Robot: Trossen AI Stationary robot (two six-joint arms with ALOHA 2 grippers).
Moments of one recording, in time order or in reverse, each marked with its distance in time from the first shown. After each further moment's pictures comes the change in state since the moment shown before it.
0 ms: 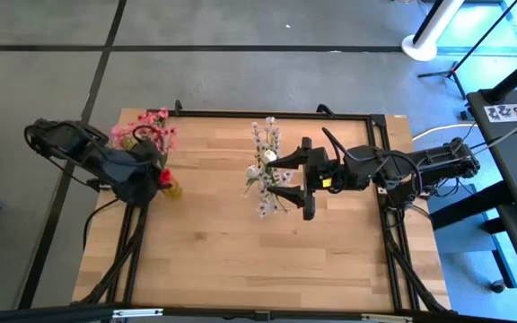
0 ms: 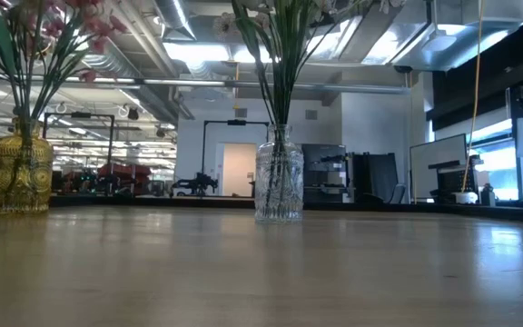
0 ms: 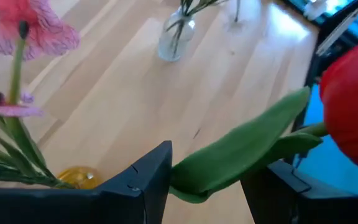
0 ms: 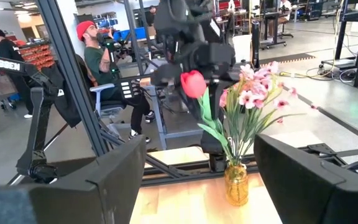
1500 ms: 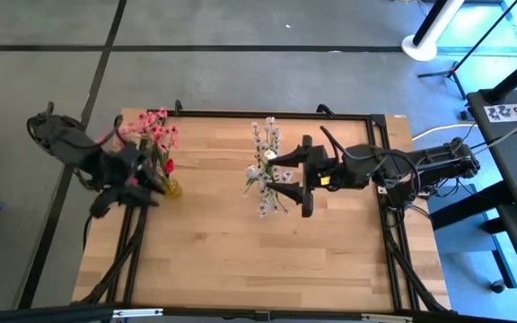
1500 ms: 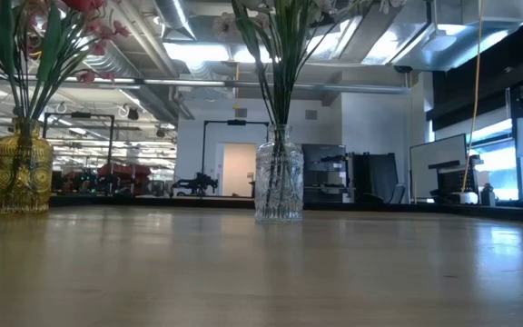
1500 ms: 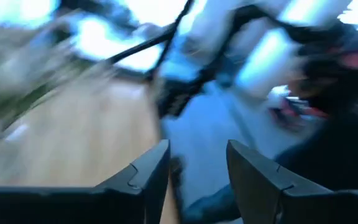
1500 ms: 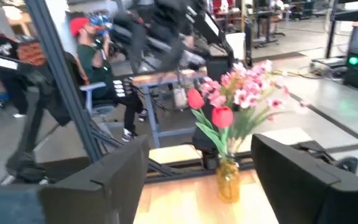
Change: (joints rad) left arm -0.149 -0.063 0.007 0.512 0.159 0.374; right arm -0.015 0.000 0.000 -0.016 0.020 -0.003
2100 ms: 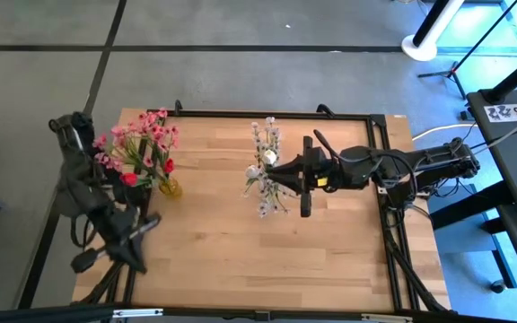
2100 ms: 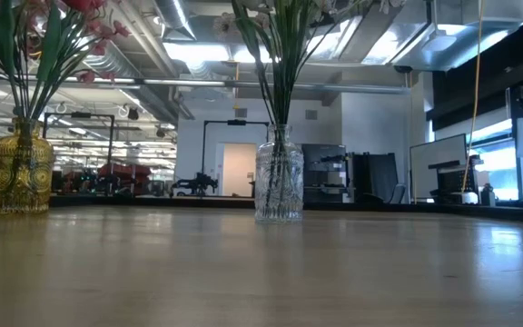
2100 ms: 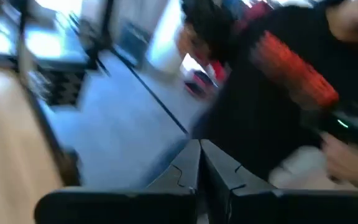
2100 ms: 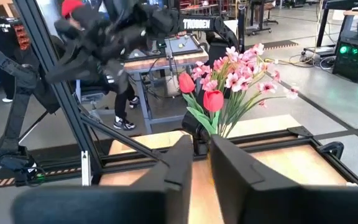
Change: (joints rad) left arm -0.371 0.041 -0.350 0.578 0.034 0.028; right arm 0.000 0.000 0.000 -0.063 0.020 0.001
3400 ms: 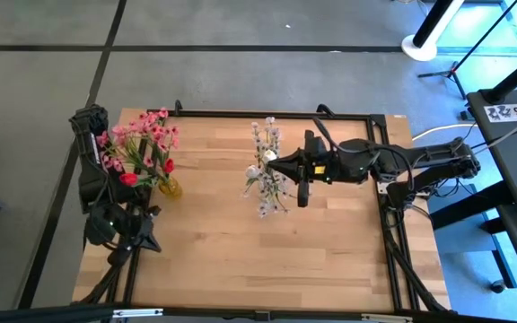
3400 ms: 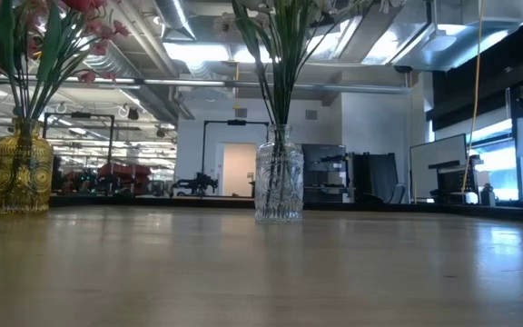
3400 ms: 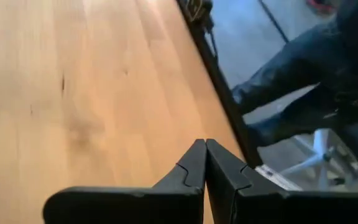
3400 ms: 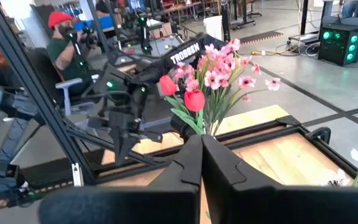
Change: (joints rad) left arm -0.236 -0.203 -0.508 -0.287 -0.322 -0.285; right arm -0.050 -0.008 0.000 -0.019 0.005 0.088
